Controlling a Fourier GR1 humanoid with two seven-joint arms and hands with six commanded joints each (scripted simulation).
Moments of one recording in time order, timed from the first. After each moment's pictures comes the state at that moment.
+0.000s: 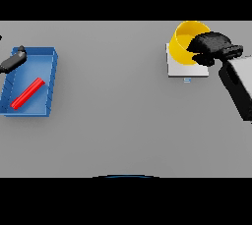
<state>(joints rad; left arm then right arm) -0.54 0.97 -0.58 -1.32 0.24 0.29 0.58 -0.87 -0.57 0.47 -0.83 0.70 0.39 -0.11</state>
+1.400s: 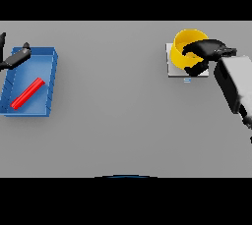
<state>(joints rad) -0.59 0.92 -0.59 -1.24 0.23 0.26 0.57 -0.98 -0.47 0.51 -0.45 0.71 0.34 -0.23</state>
